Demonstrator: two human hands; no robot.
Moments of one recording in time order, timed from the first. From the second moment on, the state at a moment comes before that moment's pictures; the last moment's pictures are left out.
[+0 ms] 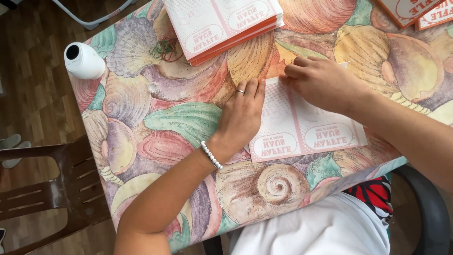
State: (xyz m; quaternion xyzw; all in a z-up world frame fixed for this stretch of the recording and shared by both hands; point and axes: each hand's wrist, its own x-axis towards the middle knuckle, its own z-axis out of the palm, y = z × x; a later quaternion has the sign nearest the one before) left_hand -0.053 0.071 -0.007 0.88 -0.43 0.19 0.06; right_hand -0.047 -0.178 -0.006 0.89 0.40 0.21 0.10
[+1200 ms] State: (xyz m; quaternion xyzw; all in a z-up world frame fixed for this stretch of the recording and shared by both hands) left_hand -0.050 0.027 -0.003 0.89 -0.42 0.14 -0.13; right_hand -0.056 -0.228 0.015 0.94 0.32 0.04 0.10
